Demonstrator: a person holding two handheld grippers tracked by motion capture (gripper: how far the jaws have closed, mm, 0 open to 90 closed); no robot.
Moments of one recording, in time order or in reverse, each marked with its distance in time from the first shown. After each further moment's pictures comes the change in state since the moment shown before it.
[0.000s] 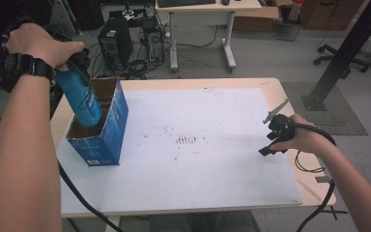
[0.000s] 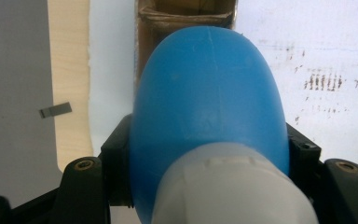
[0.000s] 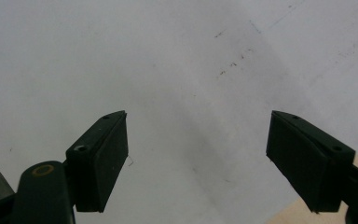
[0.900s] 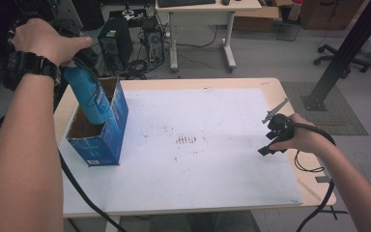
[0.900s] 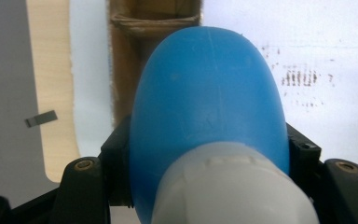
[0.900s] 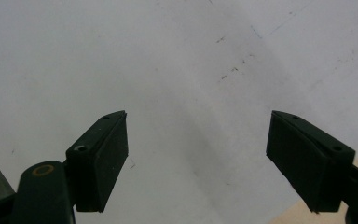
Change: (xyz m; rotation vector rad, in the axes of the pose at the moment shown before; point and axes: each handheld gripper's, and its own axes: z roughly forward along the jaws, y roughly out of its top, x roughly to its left) left arm -0.017 -0.004 -0.011 -0.023 -0.036 0.039; right arm 0.002 0.003 -0.001 -0.003 -0.004 -0.008
